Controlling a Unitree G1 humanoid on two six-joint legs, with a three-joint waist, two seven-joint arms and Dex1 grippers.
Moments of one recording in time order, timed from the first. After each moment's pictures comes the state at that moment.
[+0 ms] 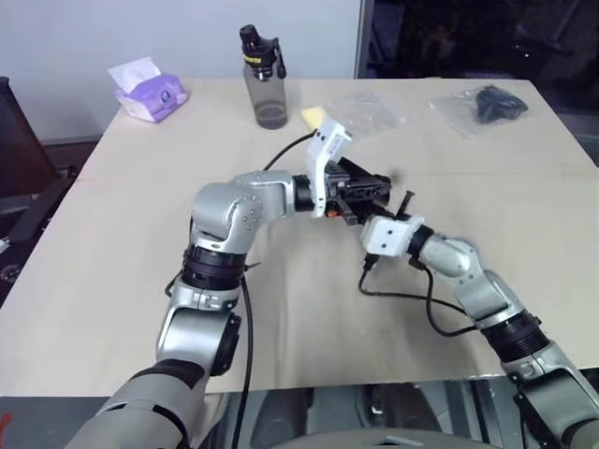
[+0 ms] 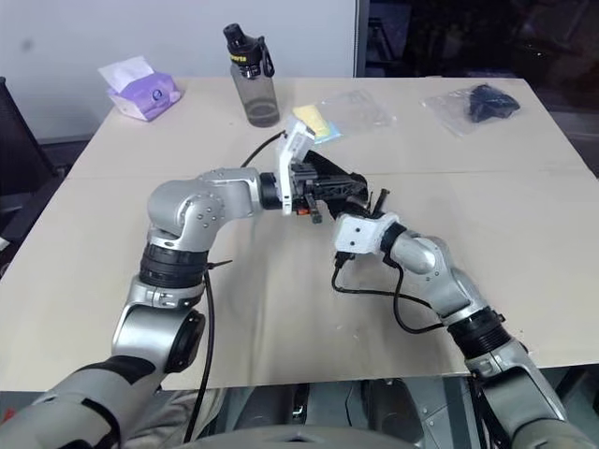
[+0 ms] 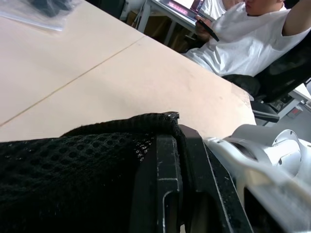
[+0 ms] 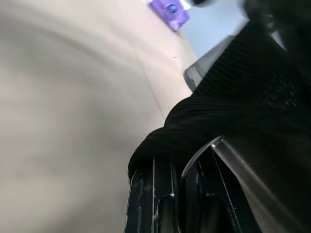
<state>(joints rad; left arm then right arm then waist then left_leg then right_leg) -0.86 0.28 -0.08 -0.01 -0.57 1.04 -0.78 -0.47 -0.44 0.38 0.05 -0.38 -0.20 0.45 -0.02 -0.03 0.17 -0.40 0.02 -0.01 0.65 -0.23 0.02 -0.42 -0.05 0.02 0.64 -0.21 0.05</state>
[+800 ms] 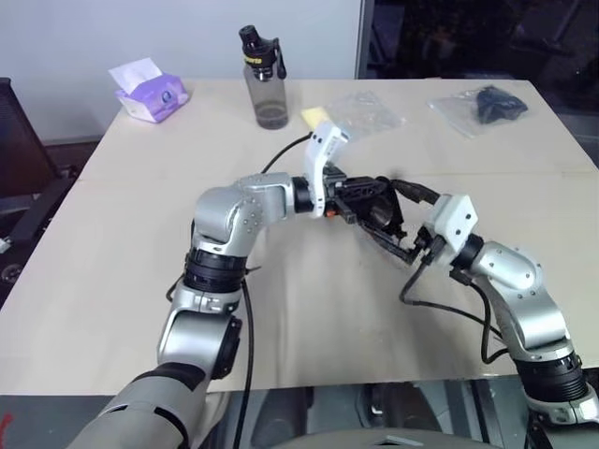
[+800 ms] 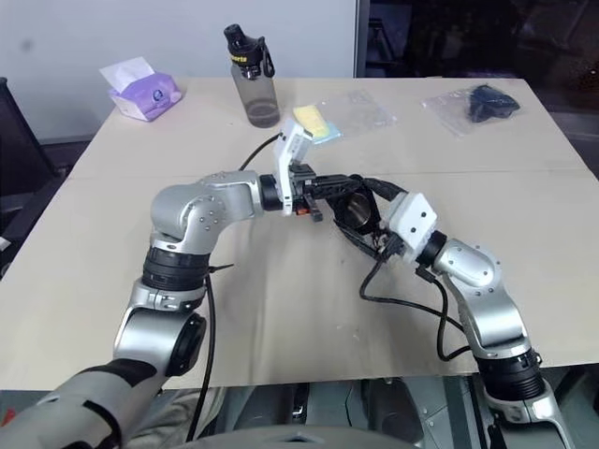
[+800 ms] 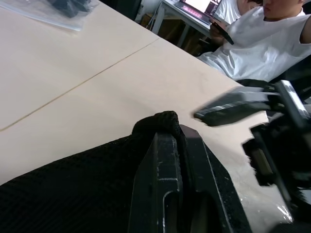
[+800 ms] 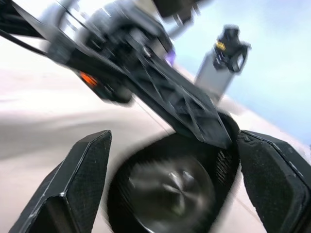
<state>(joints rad) -0.83 0.28 -0.08 0.01 -0.56 1.00 -0.74 -0.19 -0.44 0.09 -0.34 0.15 -0.01 0.69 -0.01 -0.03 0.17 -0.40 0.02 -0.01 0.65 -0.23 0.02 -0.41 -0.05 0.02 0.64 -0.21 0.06</state>
